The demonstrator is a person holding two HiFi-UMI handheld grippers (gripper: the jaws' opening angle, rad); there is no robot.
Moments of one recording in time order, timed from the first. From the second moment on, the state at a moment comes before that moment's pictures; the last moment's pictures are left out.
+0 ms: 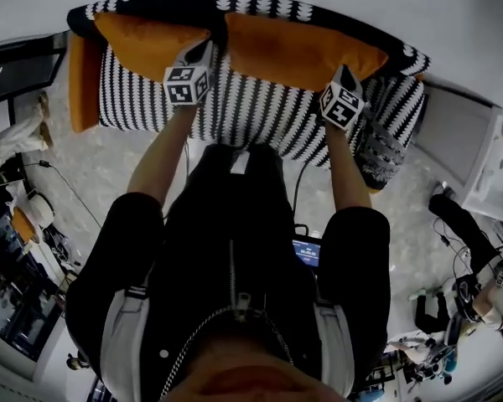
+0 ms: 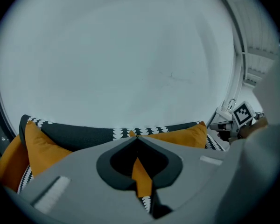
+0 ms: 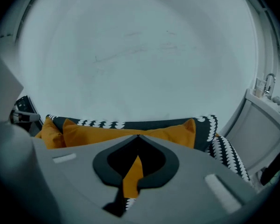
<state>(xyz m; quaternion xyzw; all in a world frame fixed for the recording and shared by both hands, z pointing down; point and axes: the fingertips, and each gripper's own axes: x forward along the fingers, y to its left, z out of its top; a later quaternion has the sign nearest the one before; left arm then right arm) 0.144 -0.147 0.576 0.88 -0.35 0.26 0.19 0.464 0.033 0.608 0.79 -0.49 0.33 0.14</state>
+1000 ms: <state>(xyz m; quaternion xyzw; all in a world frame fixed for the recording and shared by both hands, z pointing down) -0.133 -0.251 0.567 0.91 -0.30 0.24 0.14 0.095 -0.121 0.583 0.73 -0.58 0.33 0.13</state>
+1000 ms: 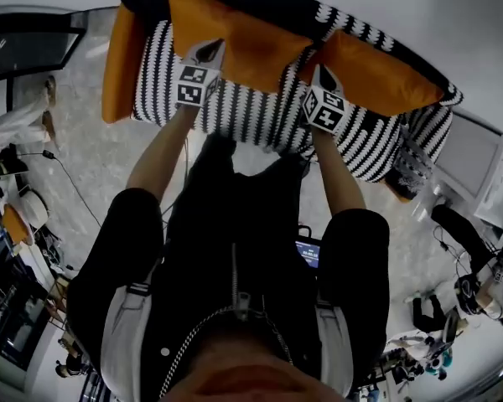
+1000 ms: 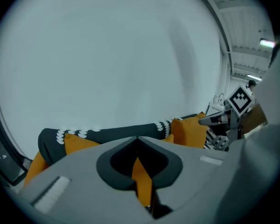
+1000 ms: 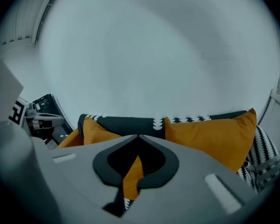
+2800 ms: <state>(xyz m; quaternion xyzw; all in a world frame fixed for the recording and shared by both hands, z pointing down) -0.247 -0.572 0.727 0.87 -0.29 0.34 0.20 0.048 -0.221 0.666 0.79 -0.41 0.42 0.16</state>
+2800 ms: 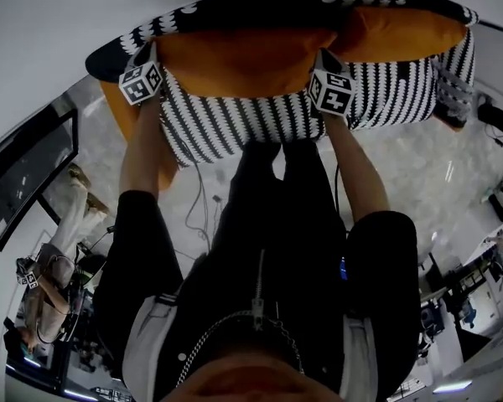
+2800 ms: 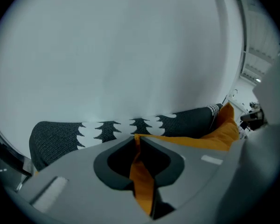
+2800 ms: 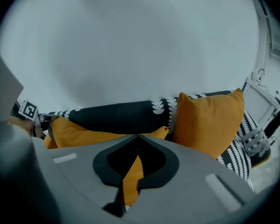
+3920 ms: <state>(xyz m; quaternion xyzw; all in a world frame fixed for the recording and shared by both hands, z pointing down) -0.352 -0.468 0.666 0.89 -0.28 0.31 0.21 0.055 -0.197 0.684 0.78 -0.41 0.45 0.17</state>
